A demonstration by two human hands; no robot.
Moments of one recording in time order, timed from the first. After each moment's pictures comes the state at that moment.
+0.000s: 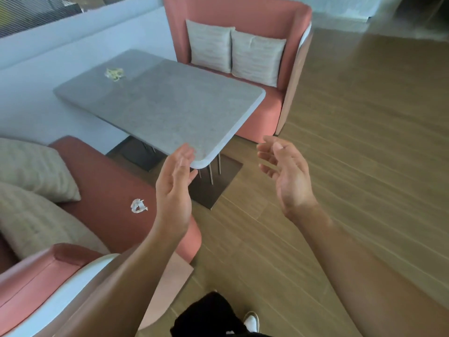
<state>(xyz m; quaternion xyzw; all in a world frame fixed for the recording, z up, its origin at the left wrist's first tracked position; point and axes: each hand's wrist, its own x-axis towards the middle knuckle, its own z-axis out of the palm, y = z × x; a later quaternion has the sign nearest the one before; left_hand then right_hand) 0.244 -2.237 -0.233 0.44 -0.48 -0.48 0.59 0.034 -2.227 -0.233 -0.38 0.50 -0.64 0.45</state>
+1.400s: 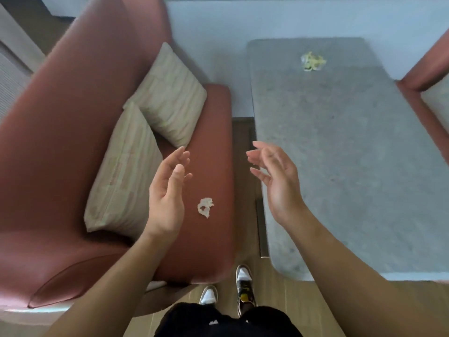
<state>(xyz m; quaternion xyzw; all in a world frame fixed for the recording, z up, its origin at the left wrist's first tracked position) 0.429 -2.516 -0.294 0.65 -0.20 -0.16 0.72 0.302 -2.684 -0.283 -0.58 0.31 -0.30 0.69</state>
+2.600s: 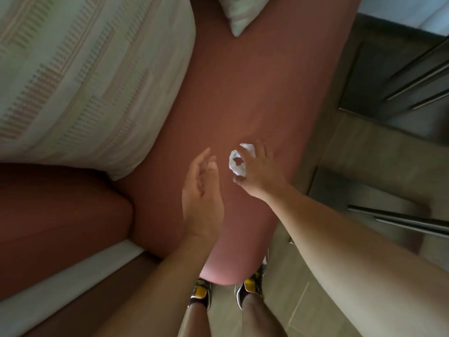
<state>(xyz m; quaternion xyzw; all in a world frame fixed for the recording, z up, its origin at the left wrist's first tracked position) 0.478 -2.548 -0.712 0.76 0.14 -0.12 0.62 0.487 -2.691 -0.818 -0.95 0.11 0.20 0.22</state>
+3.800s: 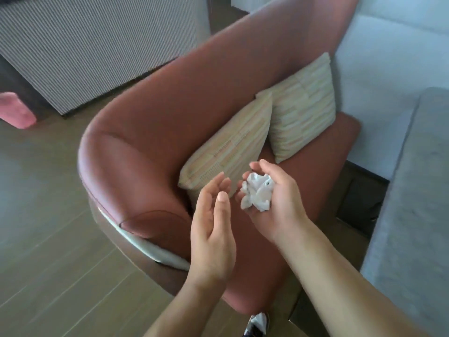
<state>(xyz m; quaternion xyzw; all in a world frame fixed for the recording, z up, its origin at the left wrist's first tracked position) 0.417 -2.426 -0.343 0.67 0.05 0.06 0.74 0.466 -2.542 -0.319 -0.36 0.27 0.10 0.89</state>
